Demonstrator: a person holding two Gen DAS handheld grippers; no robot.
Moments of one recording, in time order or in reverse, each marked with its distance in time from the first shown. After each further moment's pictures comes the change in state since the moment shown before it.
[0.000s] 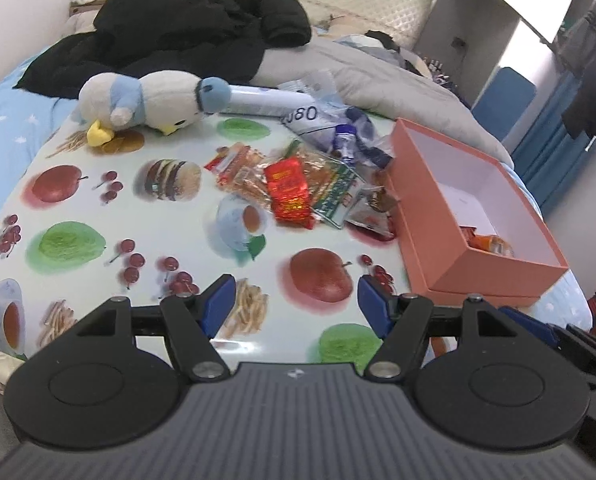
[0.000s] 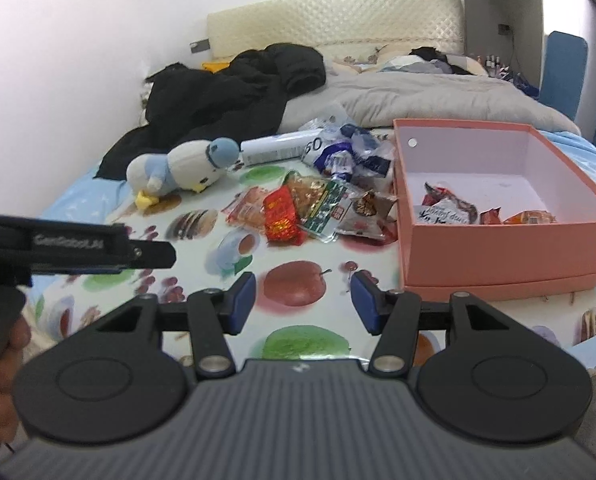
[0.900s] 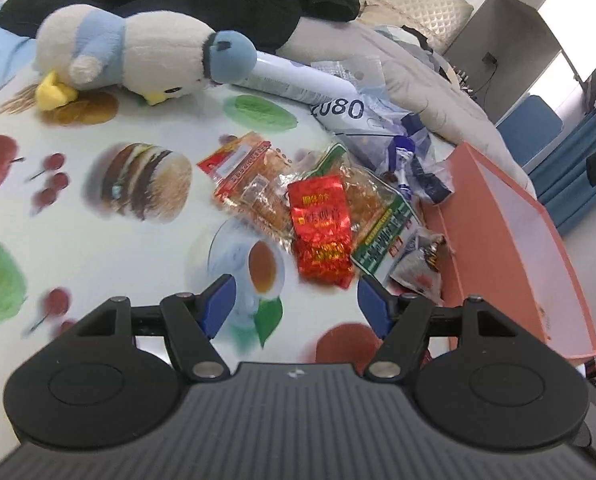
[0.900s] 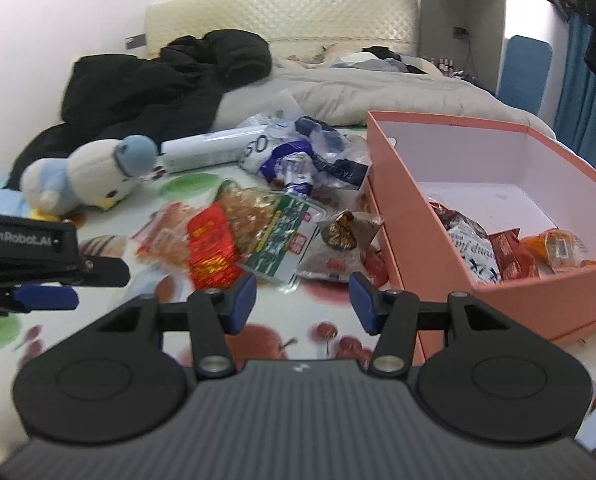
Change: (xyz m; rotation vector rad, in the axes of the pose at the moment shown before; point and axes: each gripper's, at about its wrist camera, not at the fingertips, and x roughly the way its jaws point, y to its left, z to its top) left arm 0.174 0.056 0.062 -0.161 0.061 -0.051; right arm 0.161 0.001 0.024 0.016 -0.034 -0.232
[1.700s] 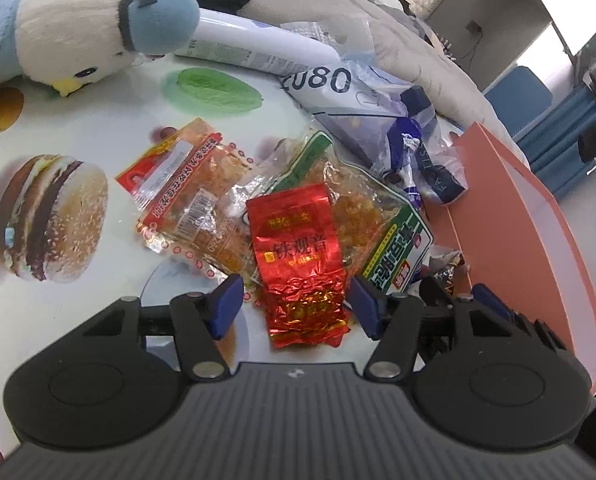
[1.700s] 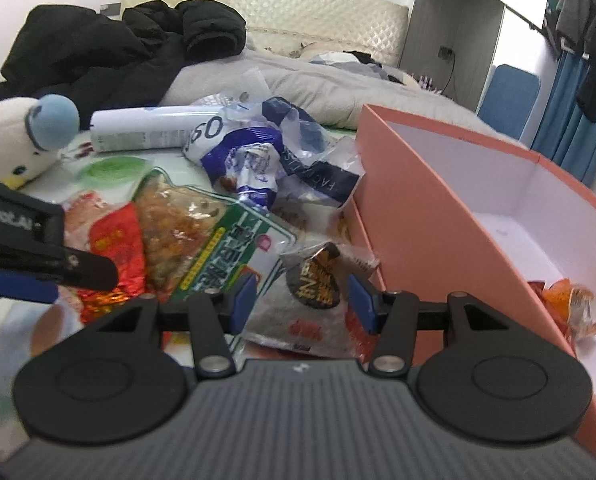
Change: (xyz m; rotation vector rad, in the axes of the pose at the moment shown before) left arm 0.097 -0.010 0.039 0.044 0.098 -0.079; right arm 0.110 0.008 0.010 -0.126 -0.012 -0.165
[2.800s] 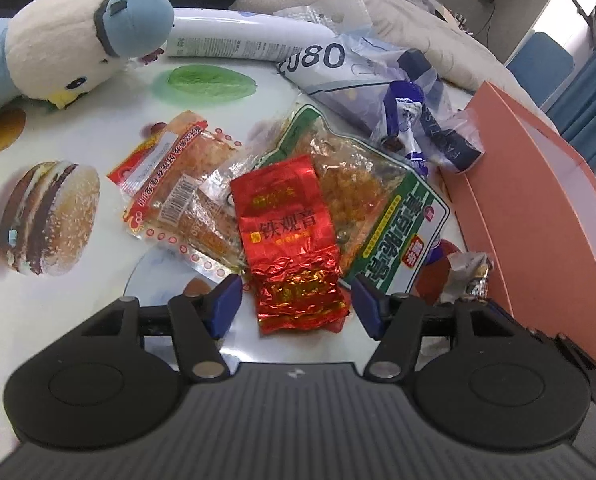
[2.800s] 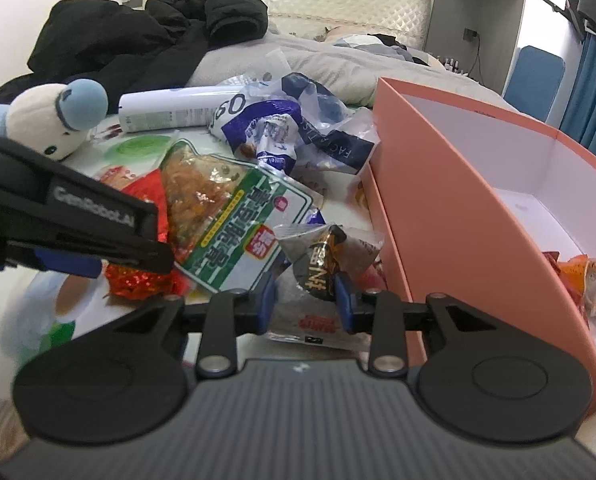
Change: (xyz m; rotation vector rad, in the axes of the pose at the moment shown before) left arm 0.017 -0.033 -0.015 0.083 0.010 0.139; right arm -0.015 -0.013 -0.017 0.012 0.053 0.114
